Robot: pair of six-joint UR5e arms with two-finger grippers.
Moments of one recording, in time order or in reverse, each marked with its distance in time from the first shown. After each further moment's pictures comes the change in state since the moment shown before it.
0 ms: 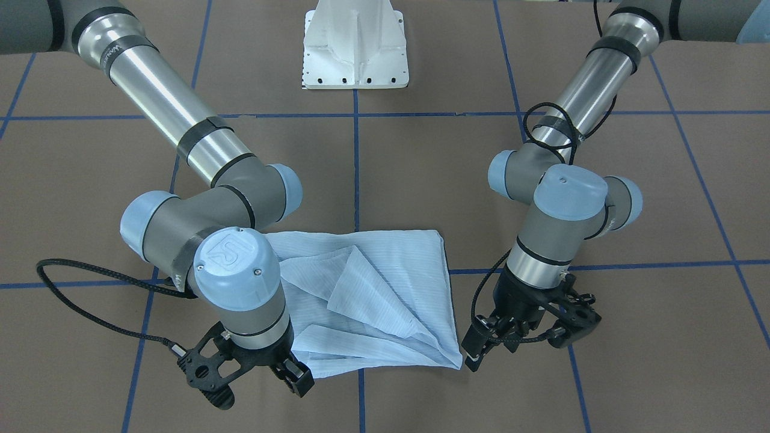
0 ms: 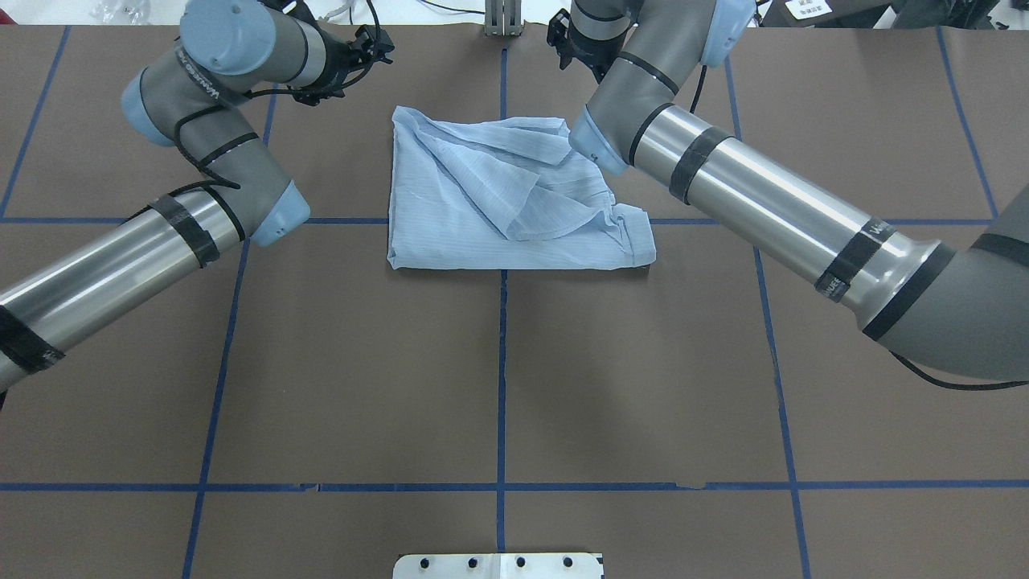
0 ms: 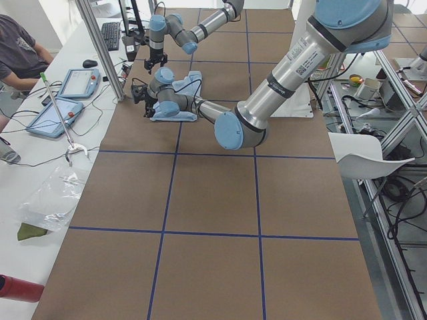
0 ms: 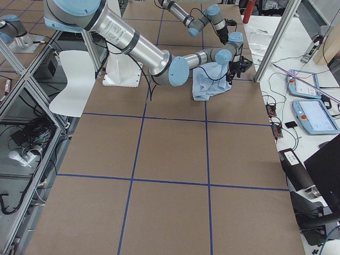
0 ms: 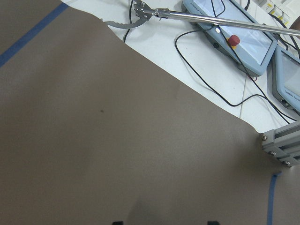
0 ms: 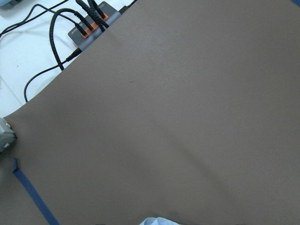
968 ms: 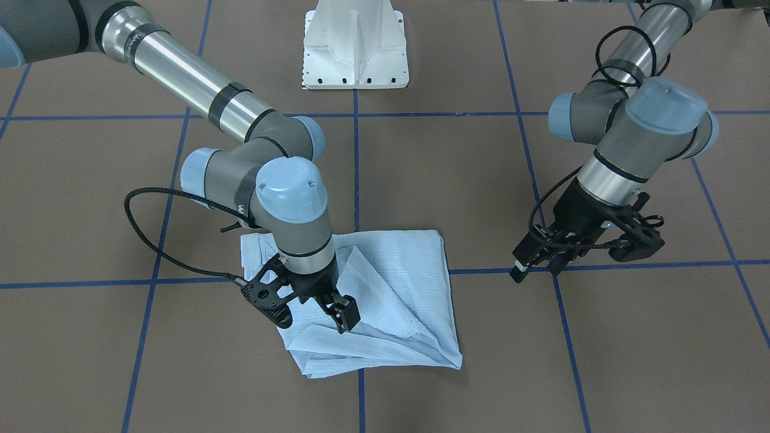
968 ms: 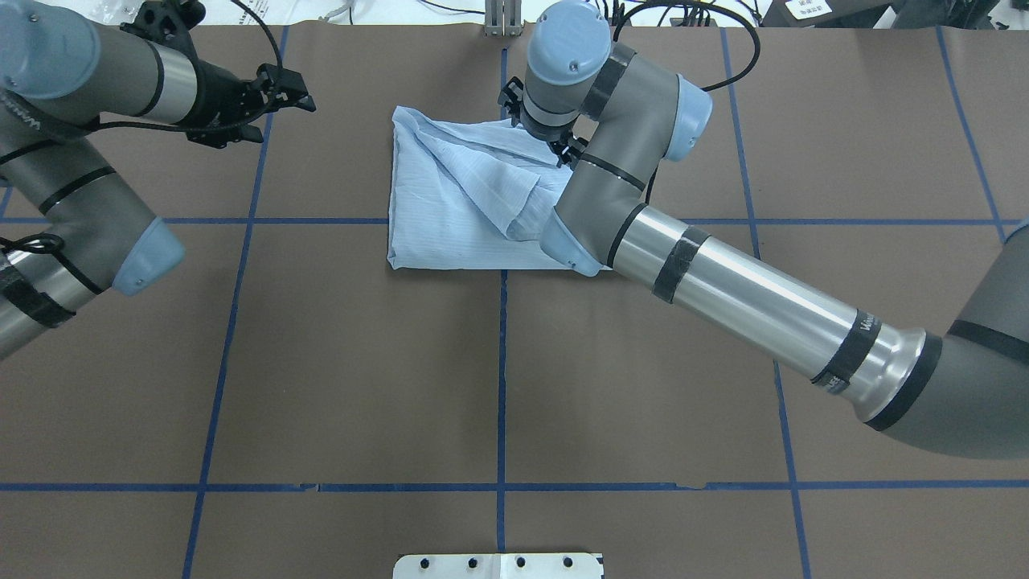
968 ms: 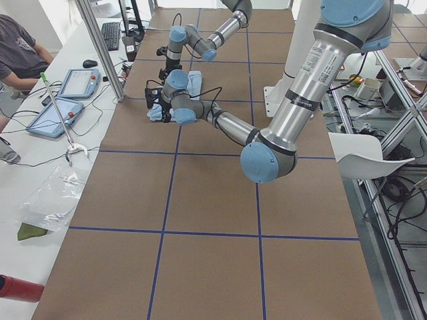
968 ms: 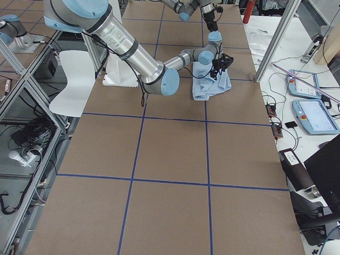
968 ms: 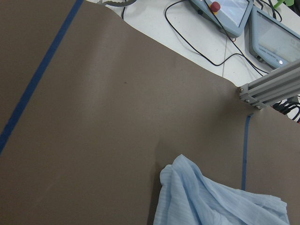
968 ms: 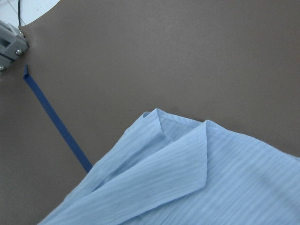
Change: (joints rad) left arm -0.051 0.341 -0.449 0.110 -0.193 0.105; right arm -0.170 -0.113 0.231 0.016 -0.160 0.128
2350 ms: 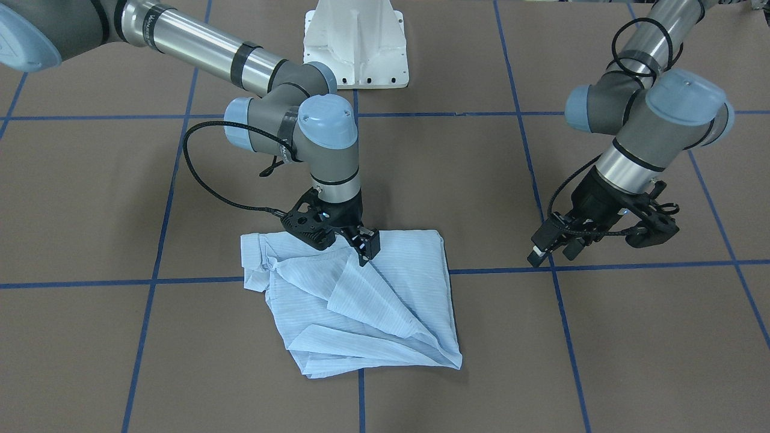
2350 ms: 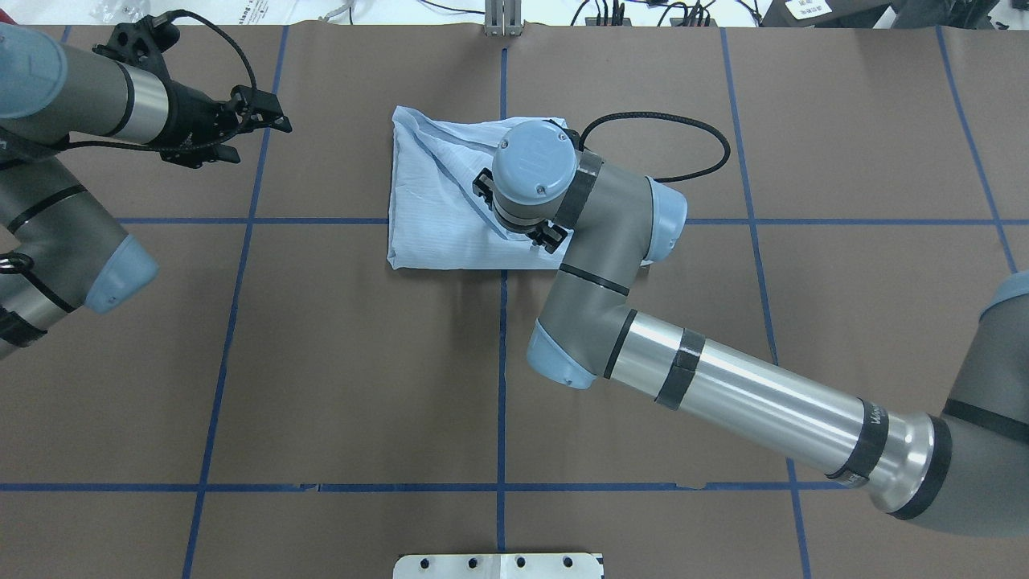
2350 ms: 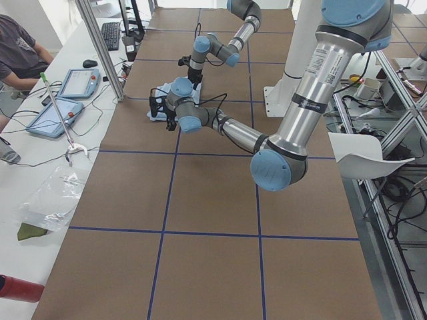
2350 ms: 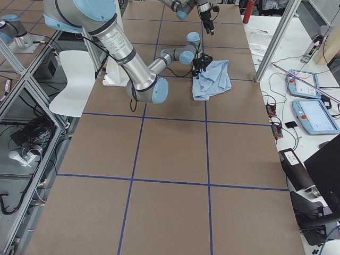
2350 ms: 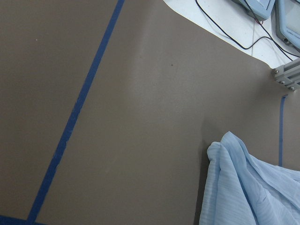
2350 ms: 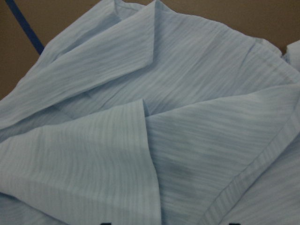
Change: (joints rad) left arm -0.002 0.051 -0.026 0.002 -0.018 -0.001; right arm -0.141 -0.103 0.226 -0.109 -0.094 0.037
